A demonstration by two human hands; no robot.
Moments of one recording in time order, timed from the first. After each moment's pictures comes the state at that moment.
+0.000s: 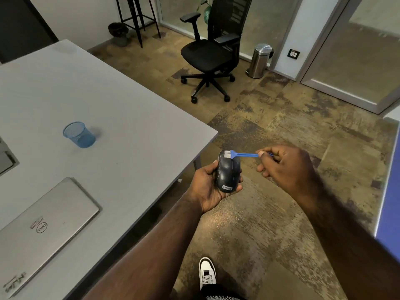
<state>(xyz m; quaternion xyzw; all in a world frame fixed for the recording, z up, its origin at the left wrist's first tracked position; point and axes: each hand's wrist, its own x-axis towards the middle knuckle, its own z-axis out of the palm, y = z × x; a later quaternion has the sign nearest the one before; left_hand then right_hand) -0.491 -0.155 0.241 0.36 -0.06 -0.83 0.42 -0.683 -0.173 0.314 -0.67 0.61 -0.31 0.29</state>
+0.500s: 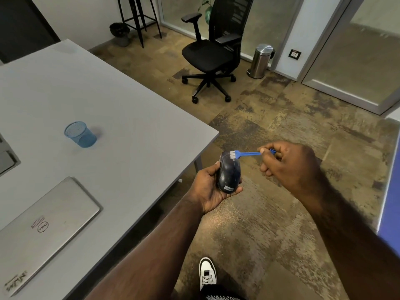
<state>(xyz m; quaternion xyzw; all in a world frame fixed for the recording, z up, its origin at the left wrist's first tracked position) -0.493 -0.153 0.244 0.38 -0.06 -0.83 0.41 -0.678 -0.166 0.338 -0.70 0.58 -0.32 0.26</state>
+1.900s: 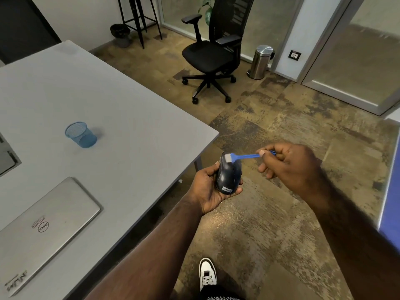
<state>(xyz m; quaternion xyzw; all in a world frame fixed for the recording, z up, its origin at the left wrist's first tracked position) -0.491 -0.151 0.245 0.37 -0.06 -0.83 0.41 -0.687 -0.170 0.328 -0.68 0.57 -0.32 0.33</state>
